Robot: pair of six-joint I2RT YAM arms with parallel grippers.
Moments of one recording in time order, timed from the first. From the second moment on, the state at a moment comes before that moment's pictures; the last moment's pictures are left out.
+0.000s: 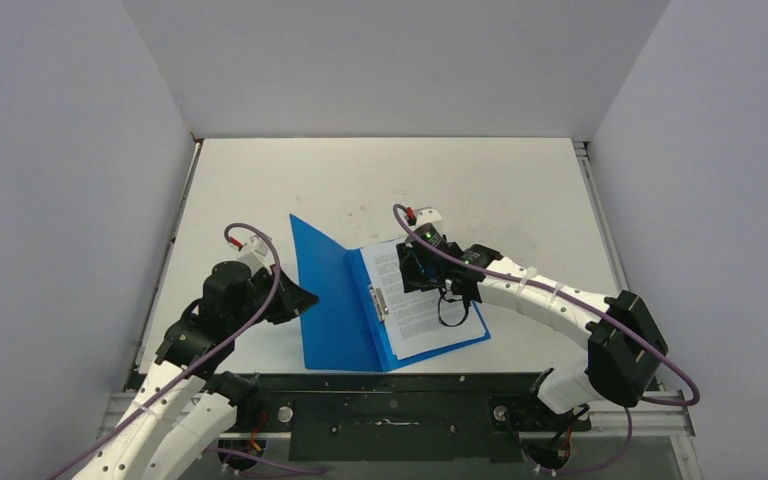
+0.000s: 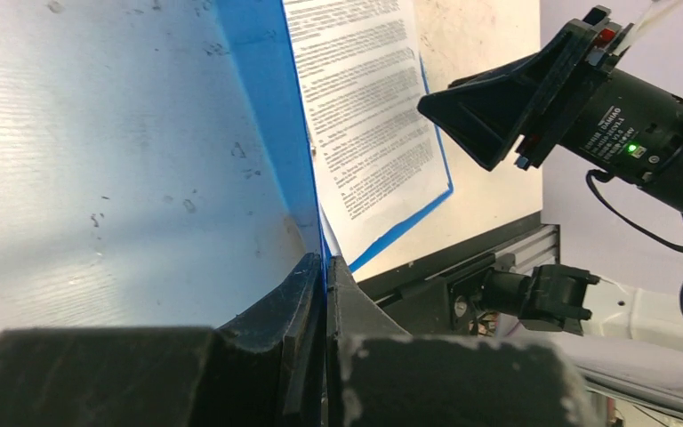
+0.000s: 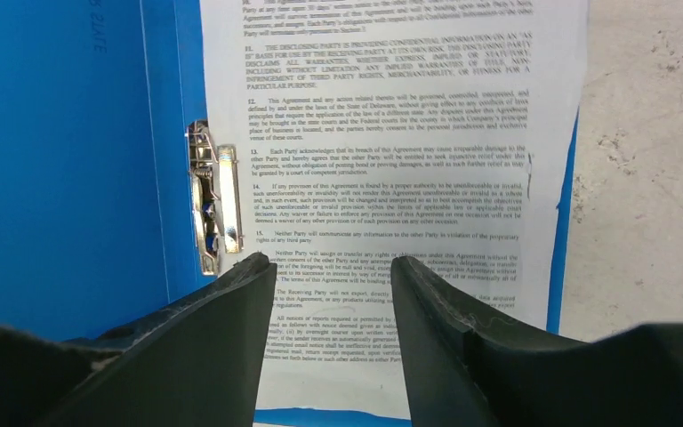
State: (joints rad) left arm -0.46 0.58 0.65 -0.60 0.21 -0.80; right arm 0.83 1.44 1.03 -0.50 0.23 0.47
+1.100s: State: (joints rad) left arm -0.41 0.80 1.00 -0.92 0.15 -0.49; right arm 0.62 1.42 0.71 -0.29 0.08 0.52
